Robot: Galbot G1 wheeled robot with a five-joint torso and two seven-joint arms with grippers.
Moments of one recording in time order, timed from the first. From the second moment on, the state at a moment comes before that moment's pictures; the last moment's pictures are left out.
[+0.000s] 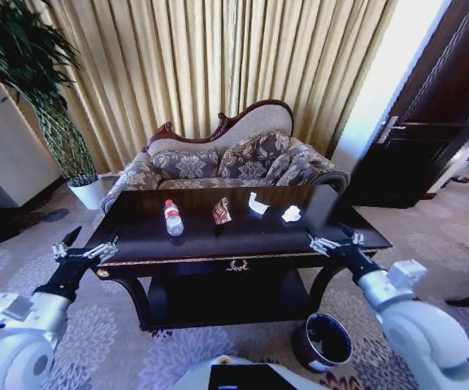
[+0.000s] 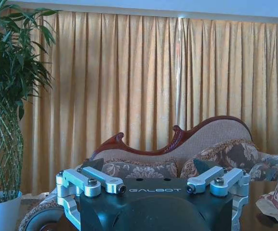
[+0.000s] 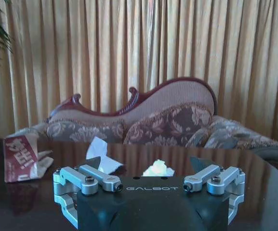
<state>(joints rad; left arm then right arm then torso) 1.75 -1.28 -1.12 -2.46 -0.62 0.28 0.15 -1.61 0.96 0.89 2.38 0.73 -0.45 0.08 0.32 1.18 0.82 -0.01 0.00</state>
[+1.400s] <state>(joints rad) 1.76 -1.27 -1.11 -2.50 -0.59 0.34 0.11 -0.95 0.90 0.36 1.88 0.84 -0.62 0.34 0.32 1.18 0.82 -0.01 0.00</state>
